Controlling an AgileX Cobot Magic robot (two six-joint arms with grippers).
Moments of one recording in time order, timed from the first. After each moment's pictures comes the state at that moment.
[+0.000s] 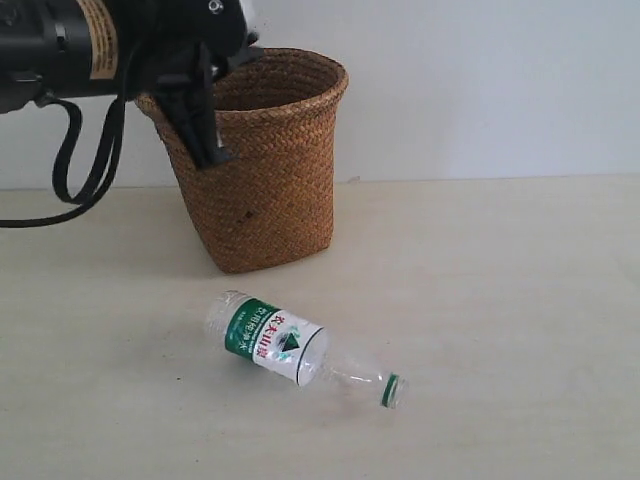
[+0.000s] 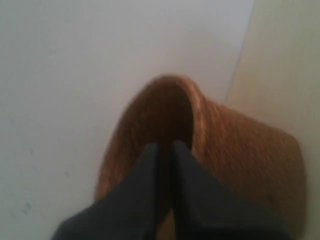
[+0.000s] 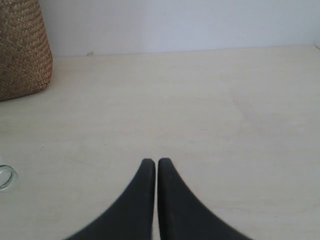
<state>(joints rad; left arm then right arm) -0.58 1.48 -1.14 0.92 0.09 0.06 0.06 0.01 0.00 0.12 0.34 -0.05</state>
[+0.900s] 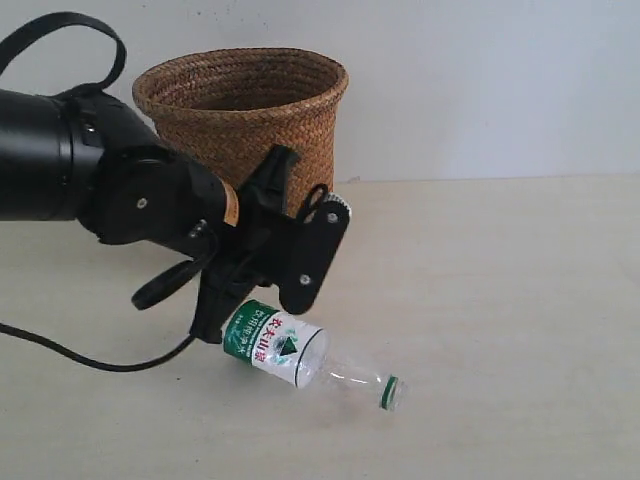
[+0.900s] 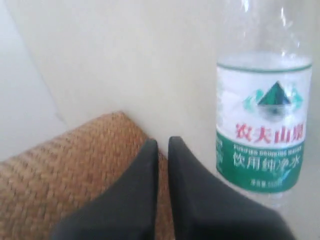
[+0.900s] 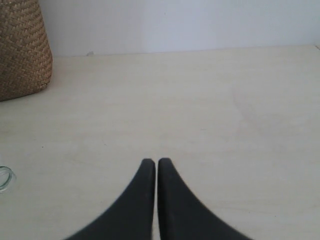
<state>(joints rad) -0.72 1.73 -1.14 0.27 0.39 1.20 0.06 0.01 0.00 0.12 0.34 -0.05</state>
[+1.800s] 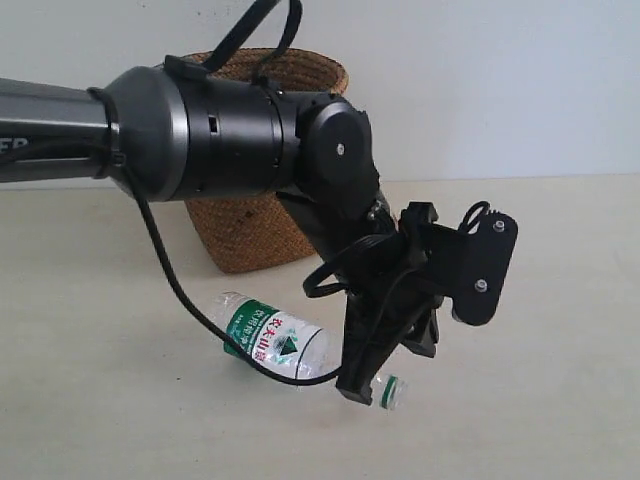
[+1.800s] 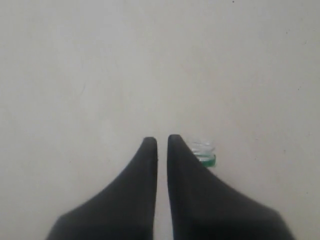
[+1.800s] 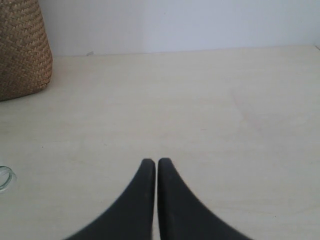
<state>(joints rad) -0.87 2.01 -1.55 -0.26 0.79 1.36 0.06 0.01 0.00 0.12 0.34 -0.05</state>
